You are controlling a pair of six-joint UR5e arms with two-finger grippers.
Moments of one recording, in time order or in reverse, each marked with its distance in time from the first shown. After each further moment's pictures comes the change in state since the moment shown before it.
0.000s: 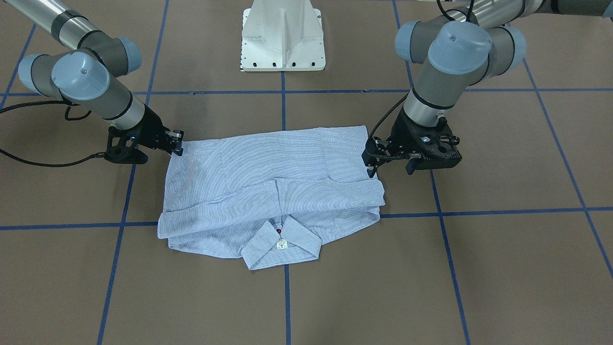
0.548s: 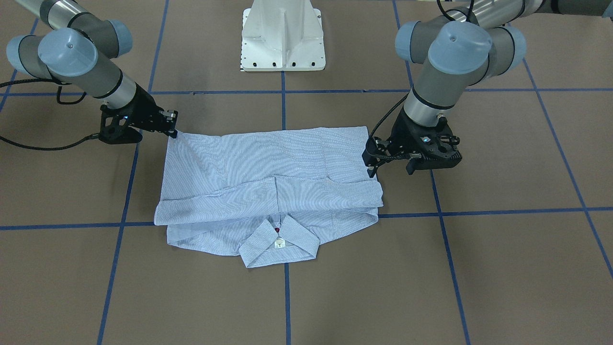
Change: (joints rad) left arm 0.000 0.000 -0.001 0.000 0.001 0.000; right arm -0.040 -0.104 0.127 0.030 0.005 -0.015
